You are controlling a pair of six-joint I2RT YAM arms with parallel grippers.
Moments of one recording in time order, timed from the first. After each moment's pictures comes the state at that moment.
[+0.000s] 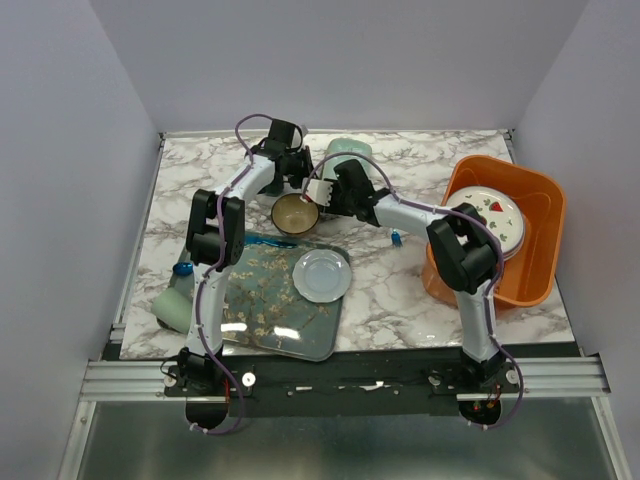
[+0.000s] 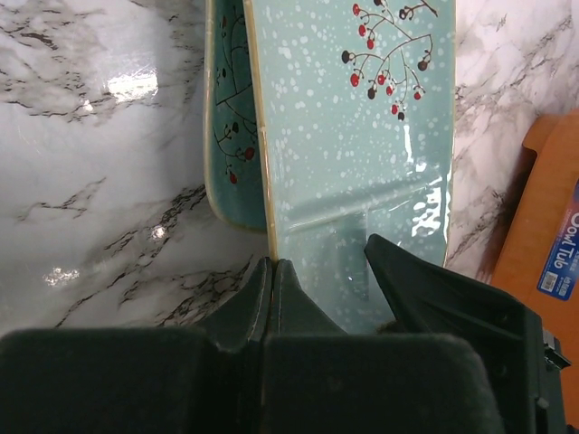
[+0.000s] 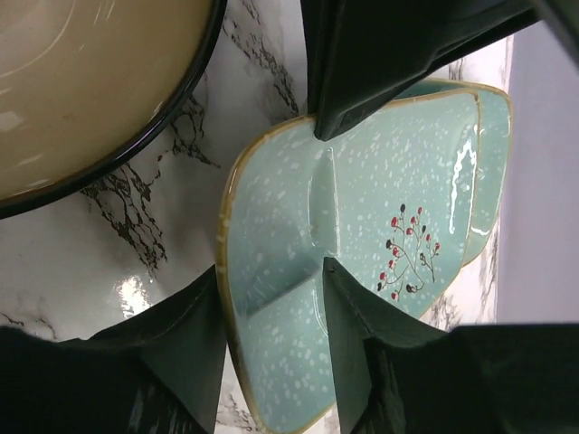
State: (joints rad) left arm -0.30 2.32 1.95 -0.48 0.47 -0.53; right arm 0.62 2.12 1.50 -0.08 0.01 -0.96
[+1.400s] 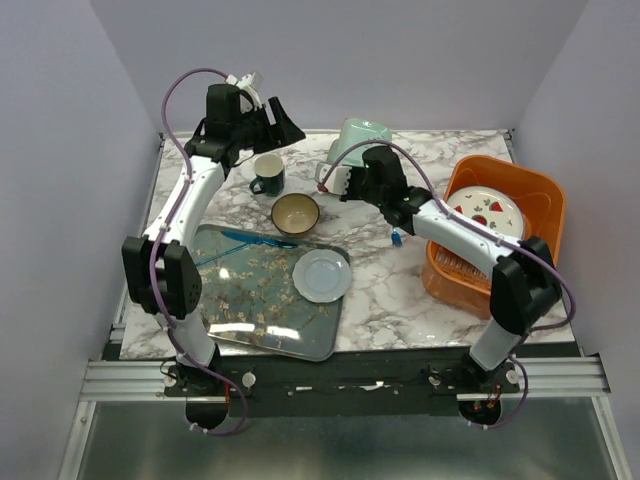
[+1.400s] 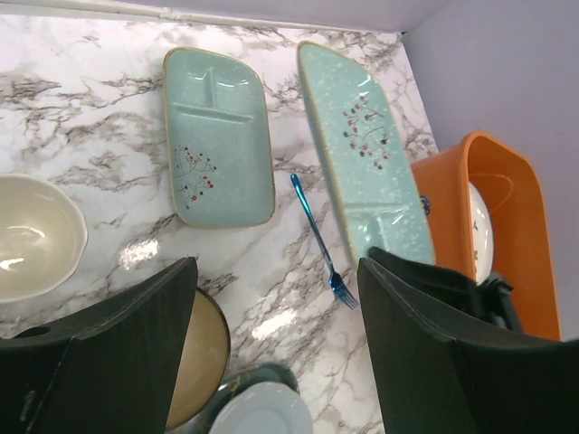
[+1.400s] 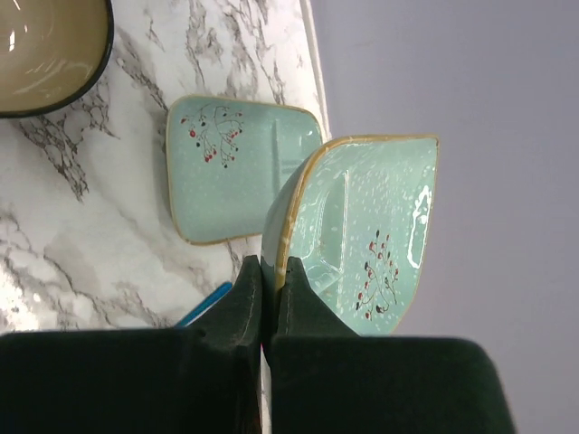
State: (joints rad) left arm -0.19 1.78 1.73 -0.35 0.49 -0.52; right arm 0.63 1.72 1.34 -0.06 0.04 -1.05
